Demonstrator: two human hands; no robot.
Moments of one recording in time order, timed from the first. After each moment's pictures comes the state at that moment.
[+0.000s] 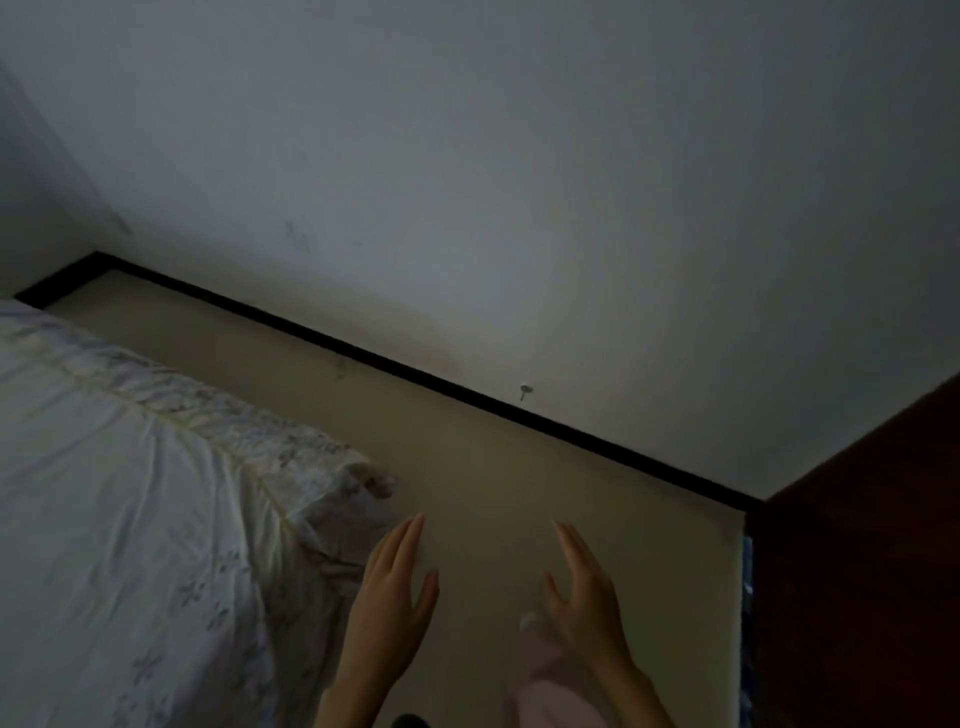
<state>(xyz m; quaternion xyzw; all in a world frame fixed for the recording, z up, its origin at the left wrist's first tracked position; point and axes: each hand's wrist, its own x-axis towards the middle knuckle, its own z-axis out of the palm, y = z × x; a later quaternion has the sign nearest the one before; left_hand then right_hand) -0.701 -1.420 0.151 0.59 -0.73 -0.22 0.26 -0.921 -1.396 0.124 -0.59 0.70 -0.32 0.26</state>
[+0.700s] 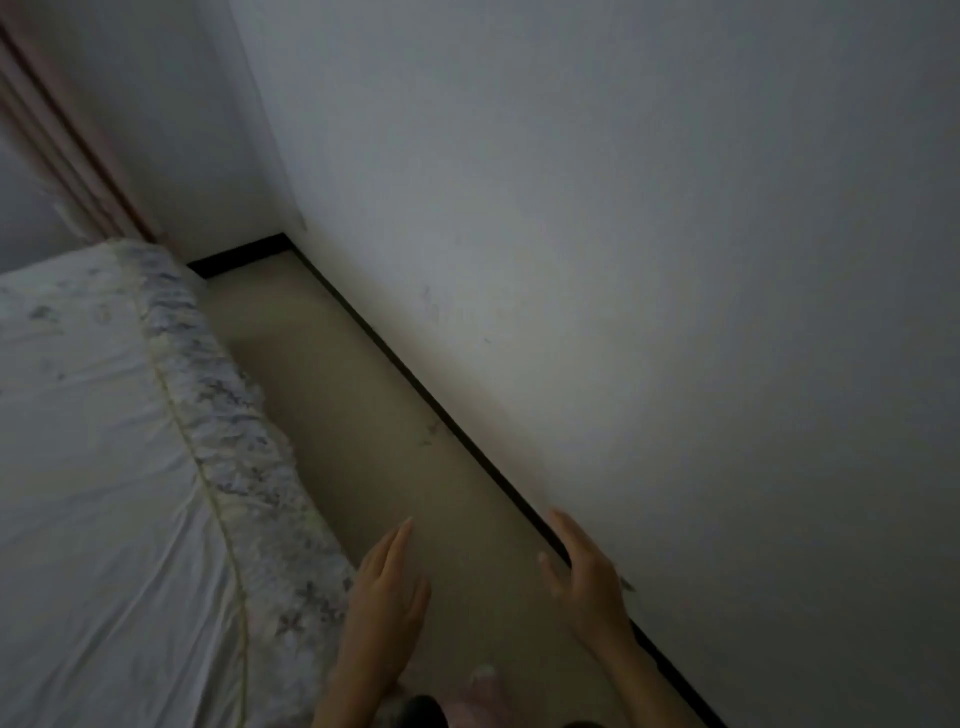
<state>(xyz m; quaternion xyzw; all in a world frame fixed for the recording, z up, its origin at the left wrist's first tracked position) -0.679 -1.786 0.156 0.76 -0.52 -0.20 0.33 -0.889 -1.882 0.148 -0.76 0.52 -0.24 0.31</state>
